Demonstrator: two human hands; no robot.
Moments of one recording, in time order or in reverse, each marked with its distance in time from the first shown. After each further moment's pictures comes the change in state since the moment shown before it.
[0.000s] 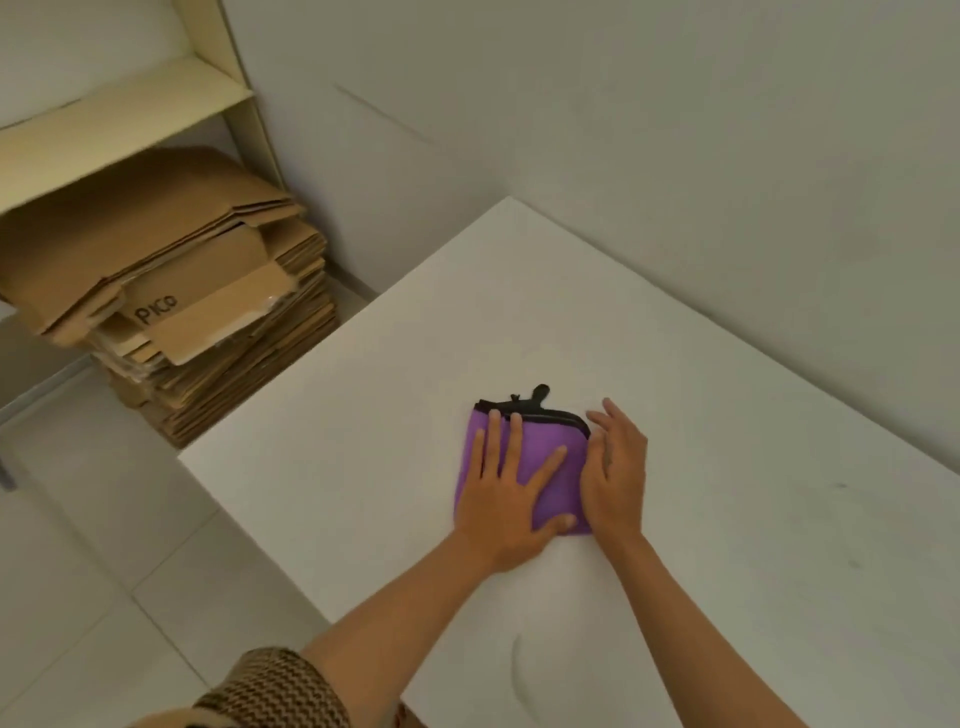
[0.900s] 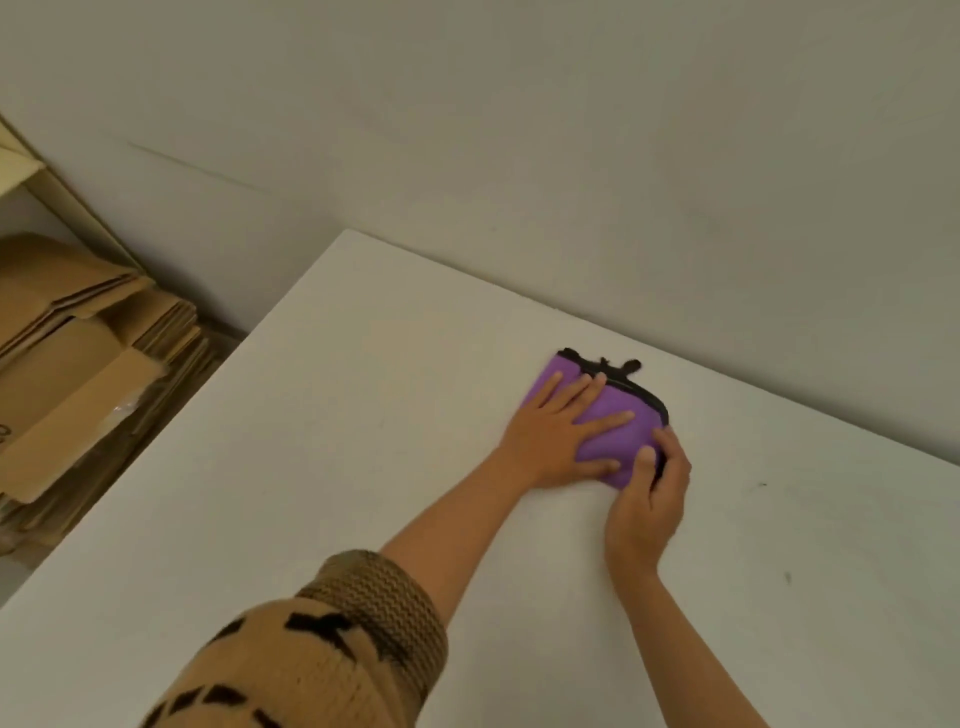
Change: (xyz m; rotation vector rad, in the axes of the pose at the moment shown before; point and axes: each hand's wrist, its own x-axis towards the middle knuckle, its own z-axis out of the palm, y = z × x) left_hand 0.227 0.101 0.033 0.118 -0.209 0.503; right_hand 0.071 0.096 -0.071 0.290 0.556 0.365
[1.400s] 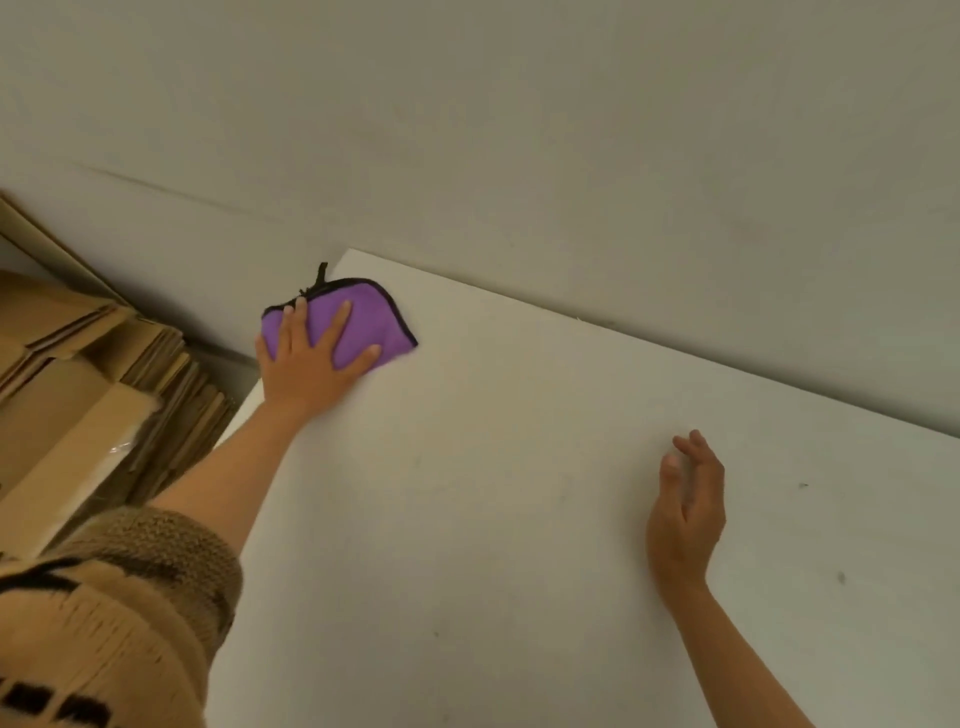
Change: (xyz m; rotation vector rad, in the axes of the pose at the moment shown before) left_hand -0.112 -0.258 -0.063 -0.018 0.102 -0.818; right_hand -0.010 -0.016 0.011 -0.126 -0.022 -0.003
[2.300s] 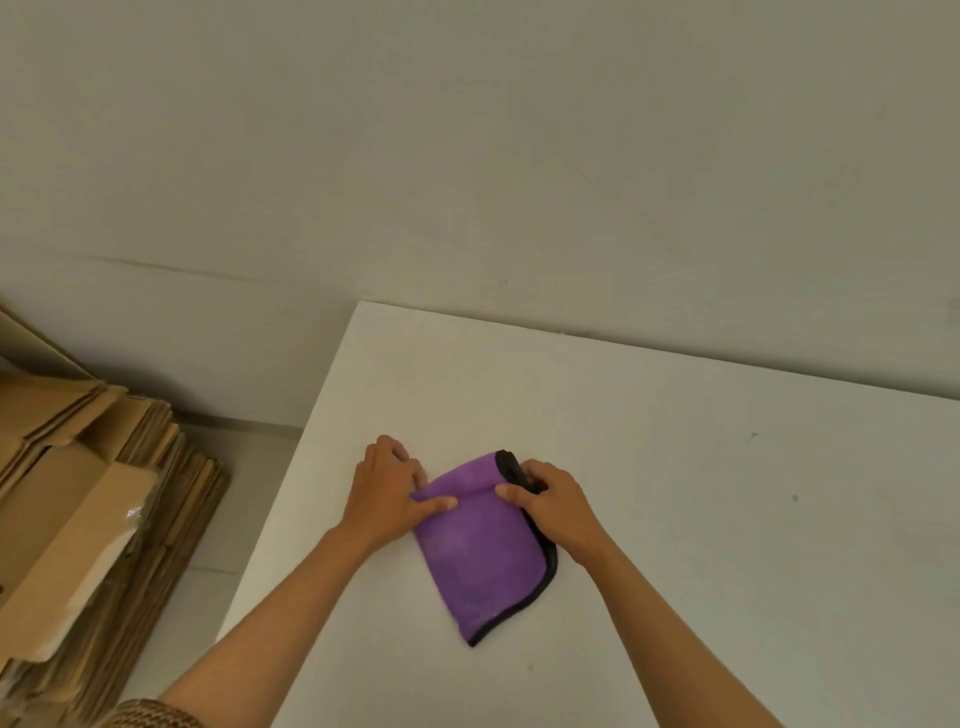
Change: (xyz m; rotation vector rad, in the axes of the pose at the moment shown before) left_hand -0.114 -0.002 -0.015 -0.356 -0.305 0.382; right_hand -0.090 -0.093 0.072 -0.133 -0.717 0.235
